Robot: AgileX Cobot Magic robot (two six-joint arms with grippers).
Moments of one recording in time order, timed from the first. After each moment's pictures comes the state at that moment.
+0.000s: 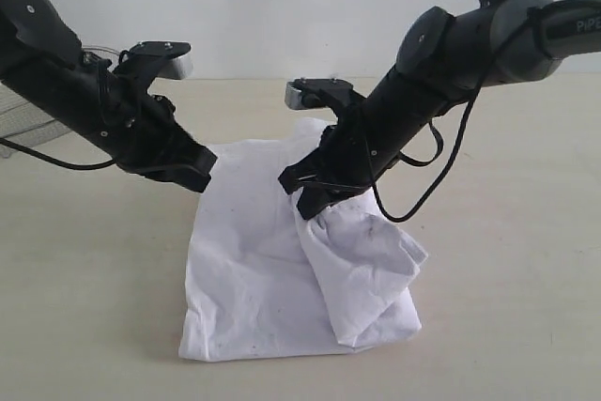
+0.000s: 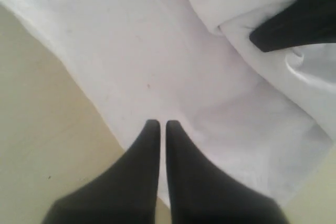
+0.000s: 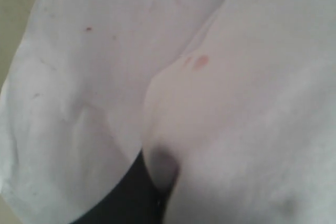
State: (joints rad) left arm -0.29 1.81 -1.16 -0.59 0.70 0.68; right arm 0.30 2.07 -1.40 0.68 0.78 -0.67
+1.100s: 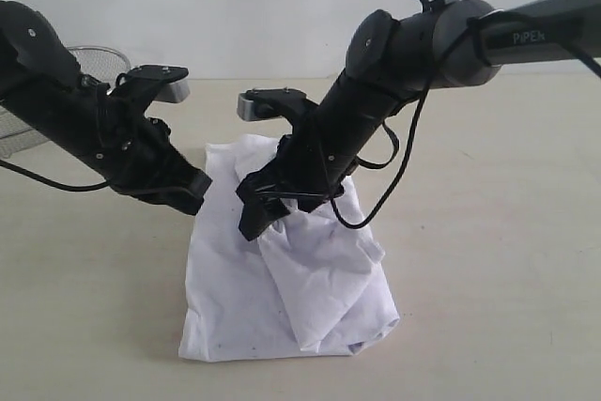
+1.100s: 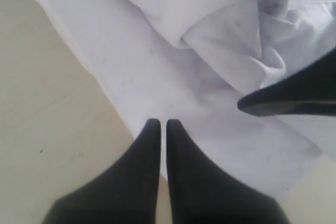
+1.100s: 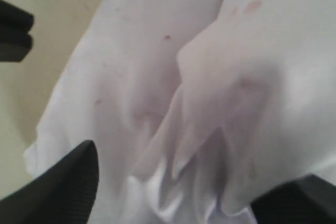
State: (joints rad) left arm -0.29 1.81 -1.10 -0.58 0.68 0.67; right arm 0.39 2.14 -1.54 0.64 0.89 -0.60
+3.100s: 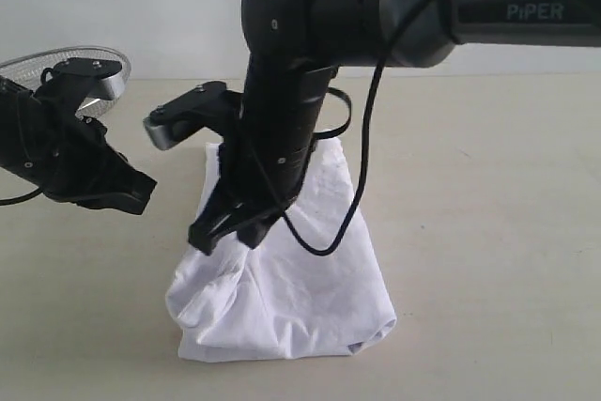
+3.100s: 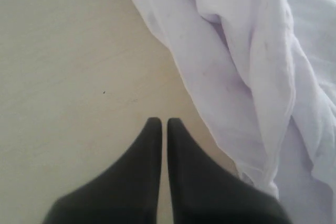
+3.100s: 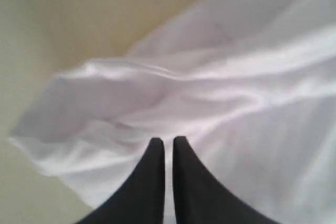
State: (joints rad) left arm -0.20 1.63 -0.93 -0.53 0.61 0.64; right arm 0.64 2.00 -1.59 0.20 1.02 -0.35
